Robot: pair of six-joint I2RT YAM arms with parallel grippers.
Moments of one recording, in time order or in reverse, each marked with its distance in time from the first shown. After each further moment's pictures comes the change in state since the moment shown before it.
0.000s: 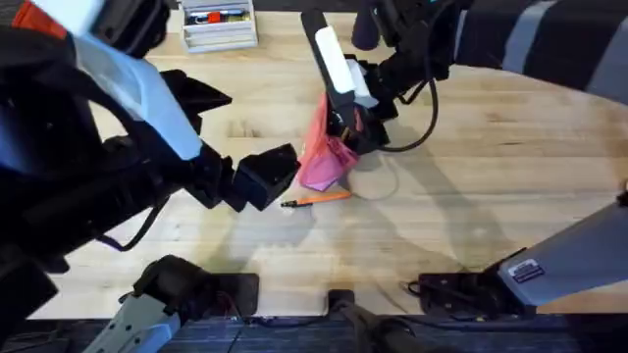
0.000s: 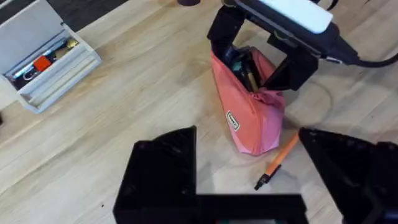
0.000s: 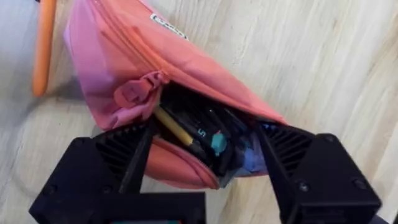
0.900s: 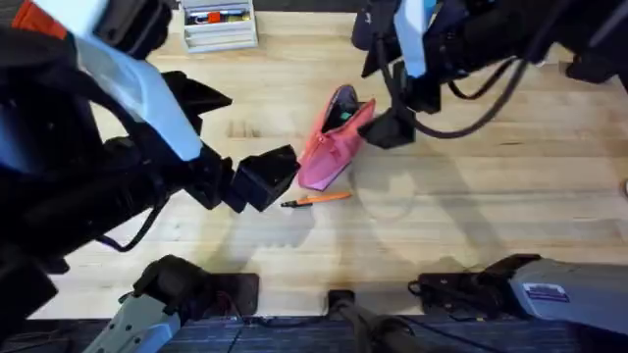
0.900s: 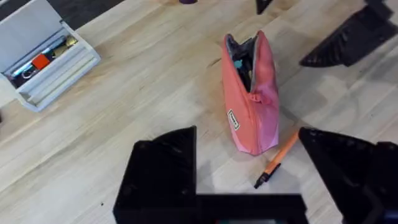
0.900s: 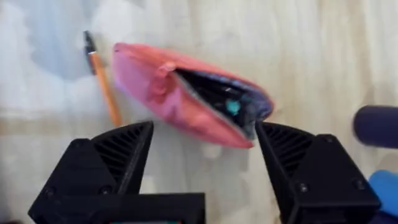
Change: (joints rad) left arm 0.000 0.000 0.000 -0.006 0.000 0.000; right arm -0.033 -0.341 0.000 -0.177 -0.010 0.495
